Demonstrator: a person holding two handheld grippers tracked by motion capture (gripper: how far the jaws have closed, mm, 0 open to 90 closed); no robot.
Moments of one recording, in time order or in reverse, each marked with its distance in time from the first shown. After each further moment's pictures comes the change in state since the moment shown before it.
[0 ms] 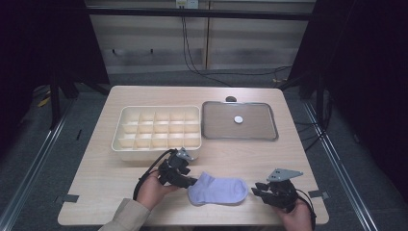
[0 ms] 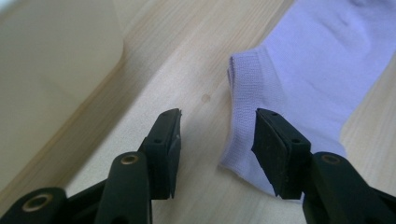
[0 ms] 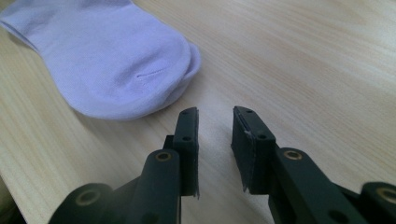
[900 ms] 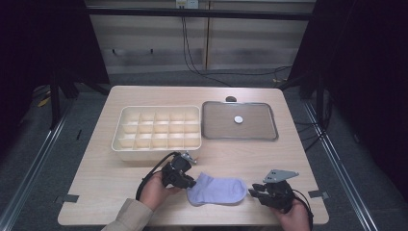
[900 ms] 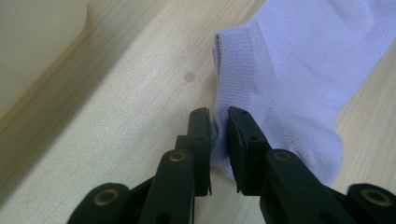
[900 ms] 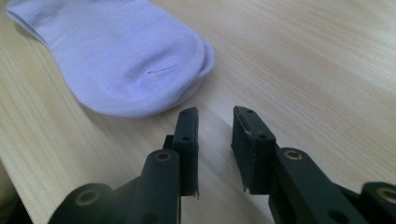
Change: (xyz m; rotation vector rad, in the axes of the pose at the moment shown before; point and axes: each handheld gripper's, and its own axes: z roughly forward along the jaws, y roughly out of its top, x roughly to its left) left arm -0.001 0.000 0.010 0.088 -0.063 -0.033; right arm 0.007 0.003 0.005 0.011 0.017 -0.036
